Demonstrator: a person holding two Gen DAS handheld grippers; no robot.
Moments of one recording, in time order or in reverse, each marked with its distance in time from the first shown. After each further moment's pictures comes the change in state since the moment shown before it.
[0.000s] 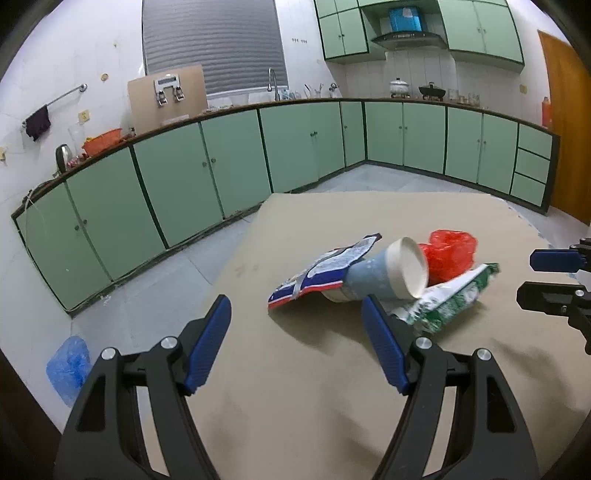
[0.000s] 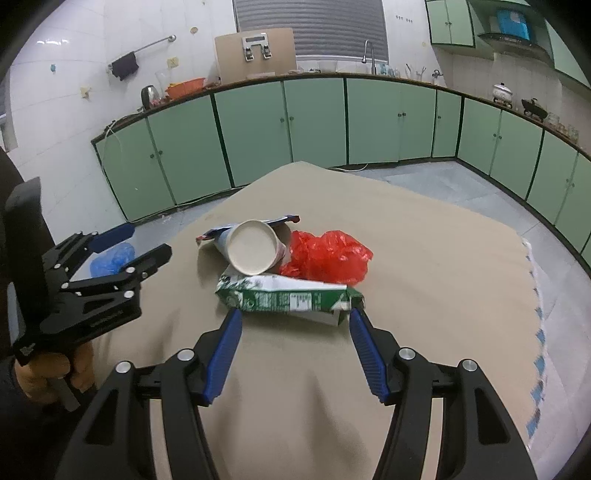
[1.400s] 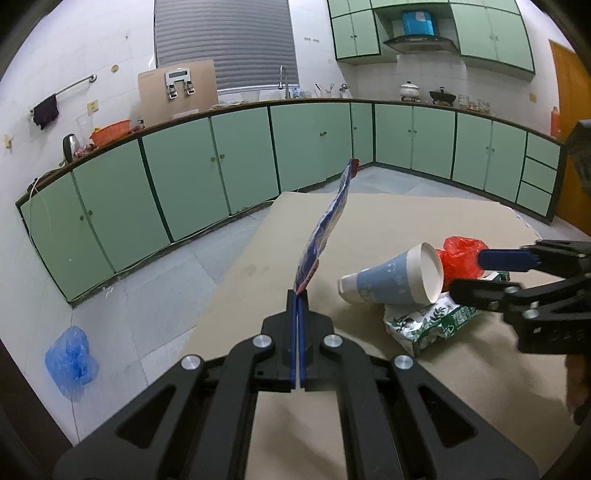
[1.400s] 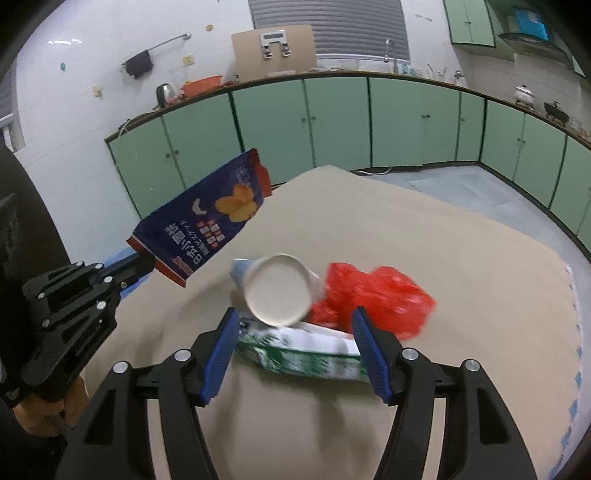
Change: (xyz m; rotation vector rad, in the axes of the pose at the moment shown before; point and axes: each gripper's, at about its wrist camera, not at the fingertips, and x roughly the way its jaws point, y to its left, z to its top) left arm -0.003 0.015 0.001 -0.043 0.003 0.021; right arm 0.051 0.019 0.026 -0.033 0.000 0.090
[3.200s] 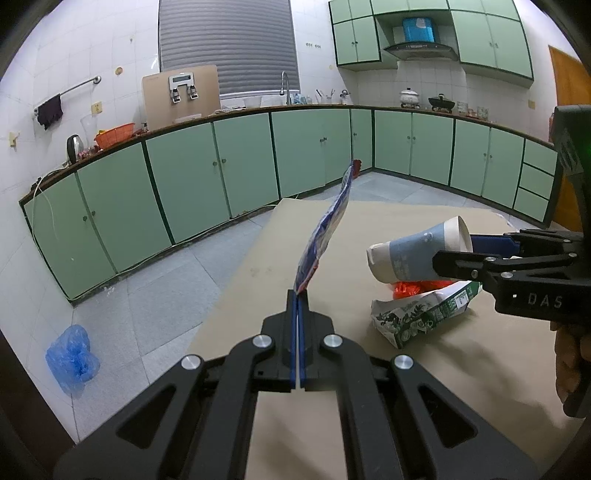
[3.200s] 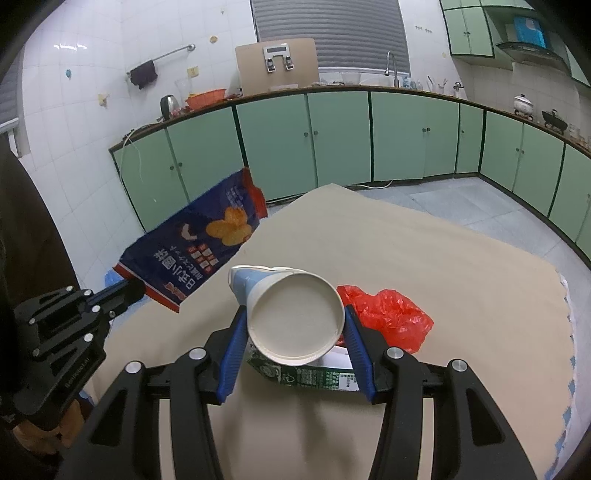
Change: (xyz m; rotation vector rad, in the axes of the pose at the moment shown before) left arm -0.033 -0.002 0.001 -0.009 -0.023 -0.004; right arm -0.027 0.011 0.012 0.004 -0.062 -0.014
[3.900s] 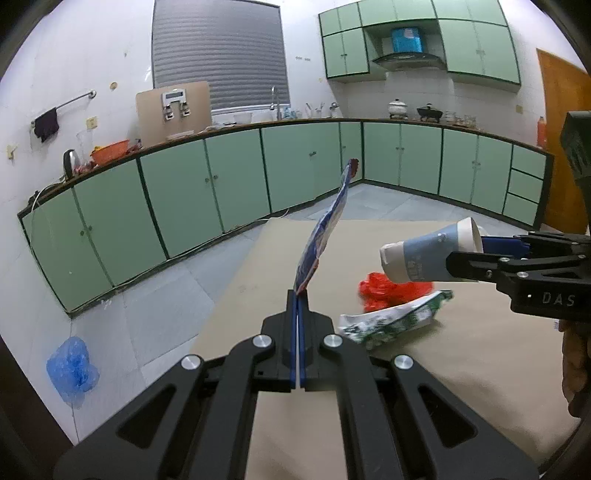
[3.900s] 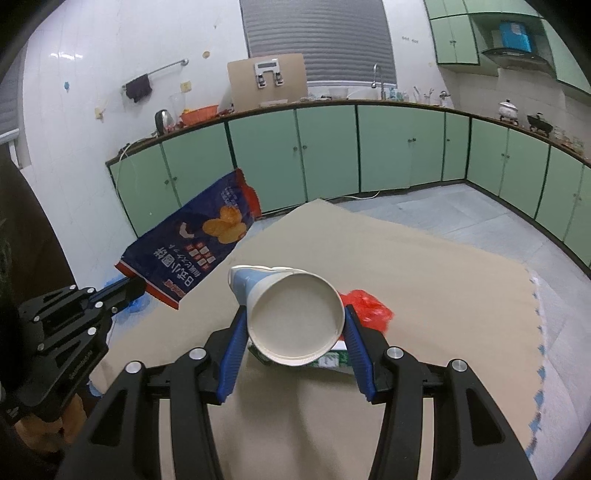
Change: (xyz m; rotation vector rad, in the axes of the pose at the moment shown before) left arm -0.042 -0.024 0.014 0.024 -0.052 -0.033; right arm -0.065 -0.013 -0.013 0.027 -0.056 -0.045
